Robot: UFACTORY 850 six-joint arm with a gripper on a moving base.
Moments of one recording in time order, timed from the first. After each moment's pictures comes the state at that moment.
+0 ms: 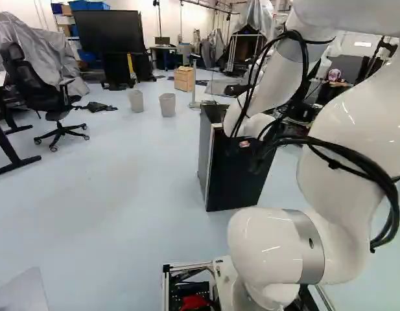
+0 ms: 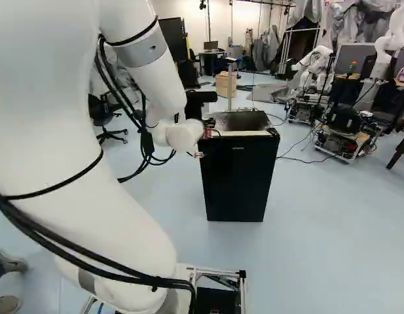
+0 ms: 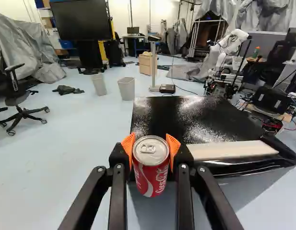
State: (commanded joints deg) arm -10.0 0.1 -26.9 -10.6 48.7 4.8
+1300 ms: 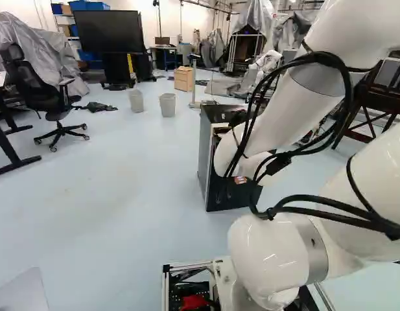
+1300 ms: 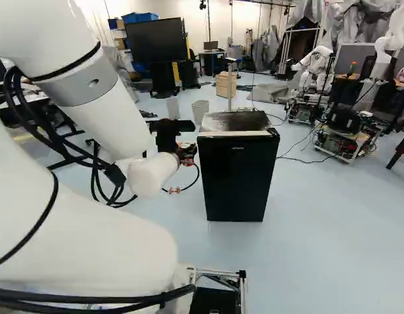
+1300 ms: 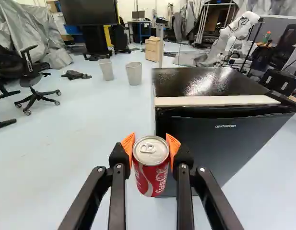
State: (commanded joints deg) arm -0.5 15.3 -6.0 -0.5 49.9 0.2
